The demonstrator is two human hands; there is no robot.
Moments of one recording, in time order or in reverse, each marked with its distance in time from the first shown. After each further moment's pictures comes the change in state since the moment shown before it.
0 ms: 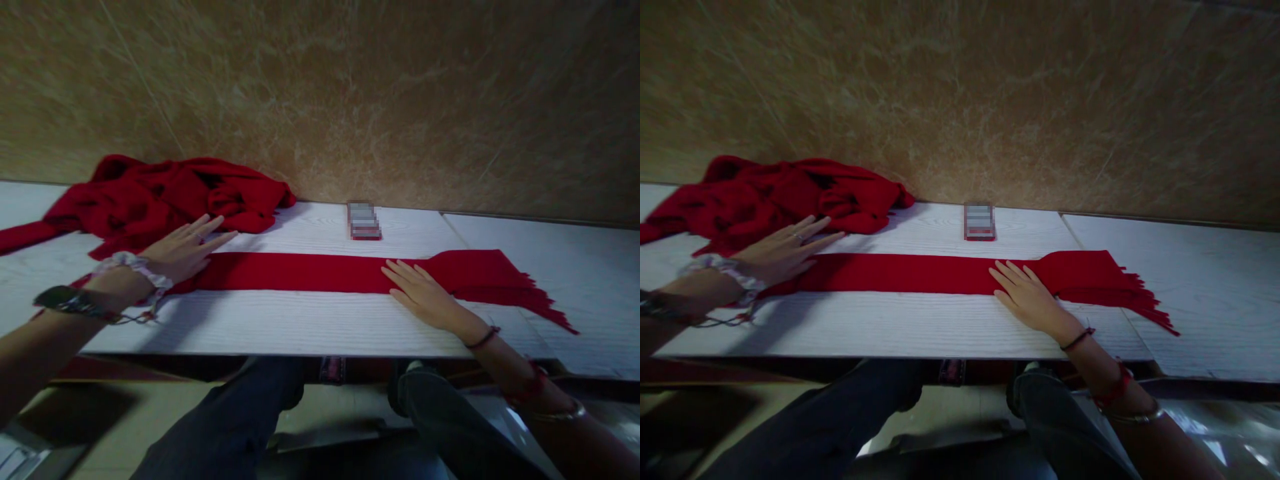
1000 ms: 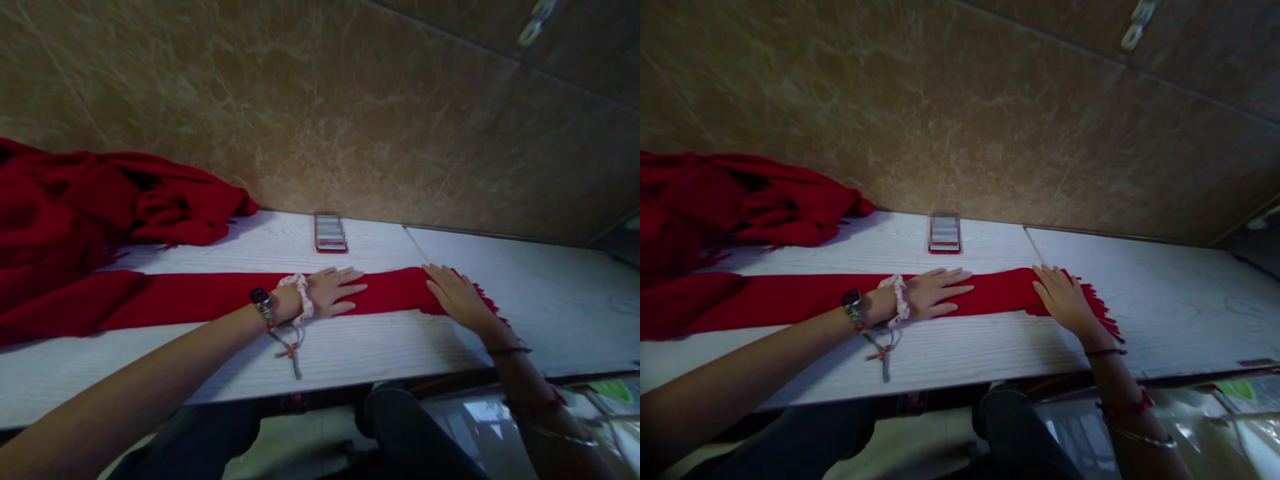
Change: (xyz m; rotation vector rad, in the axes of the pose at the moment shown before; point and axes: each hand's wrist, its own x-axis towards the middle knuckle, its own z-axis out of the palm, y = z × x) left_hand 0.130 0.236 -0.040 -0.416 0.067 0.699; right_hand -0.065 0.104 -0.016 -0.338 0.111 0.392
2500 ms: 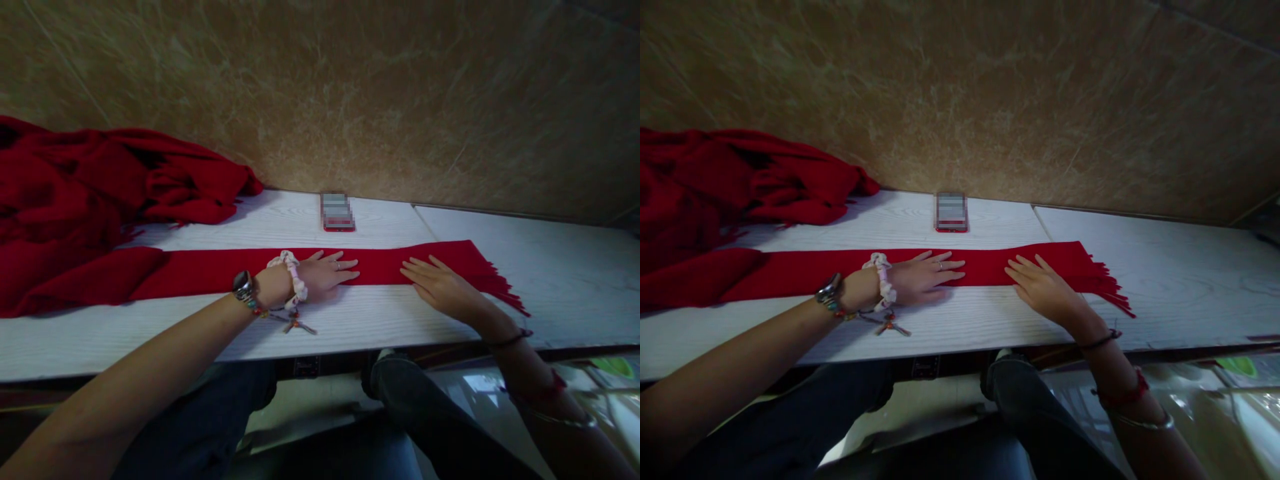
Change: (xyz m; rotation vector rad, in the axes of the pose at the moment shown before) left_hand -0.030 0.027 -0.032 -0.030 -0.251 -0.143; right_hand -0.002 -0.044 -0.028 0.105 -0.066 -0.475
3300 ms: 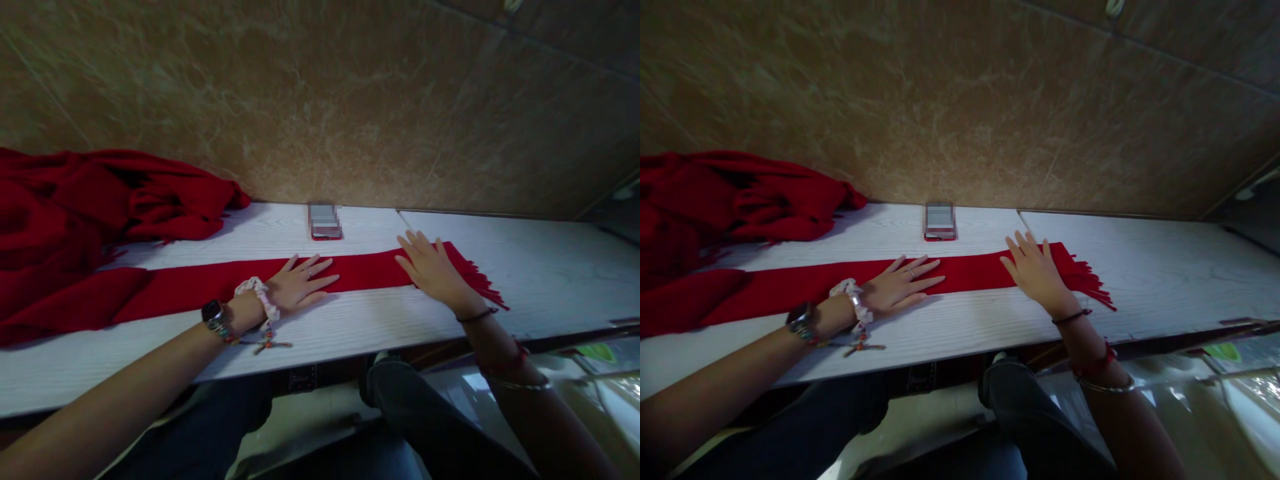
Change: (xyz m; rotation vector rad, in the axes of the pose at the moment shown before) left_hand -0.014 -0.024 0.030 0.049 0.165 -0.075; right_hand 0.026 -0.002 -0.011 -0.078 0.120 0.425
